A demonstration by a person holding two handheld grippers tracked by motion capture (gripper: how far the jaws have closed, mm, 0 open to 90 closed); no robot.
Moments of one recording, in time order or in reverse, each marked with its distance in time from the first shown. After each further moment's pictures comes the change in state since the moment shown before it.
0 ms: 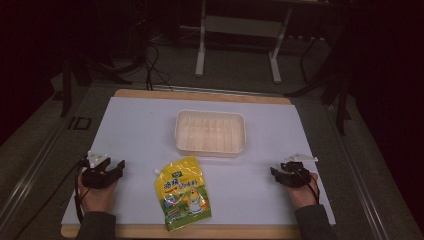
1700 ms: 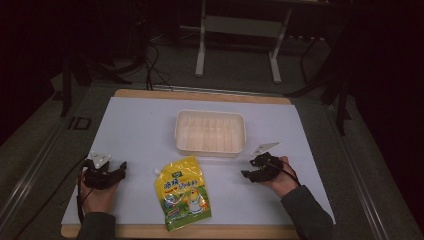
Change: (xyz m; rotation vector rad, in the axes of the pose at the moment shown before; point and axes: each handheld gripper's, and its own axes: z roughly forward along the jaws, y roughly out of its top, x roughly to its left) left arm -0.006 -0.001 0.003 0.021 0.043 0.048; right arm 0.071 0.060 0.013 0.144 0.288 -0.332
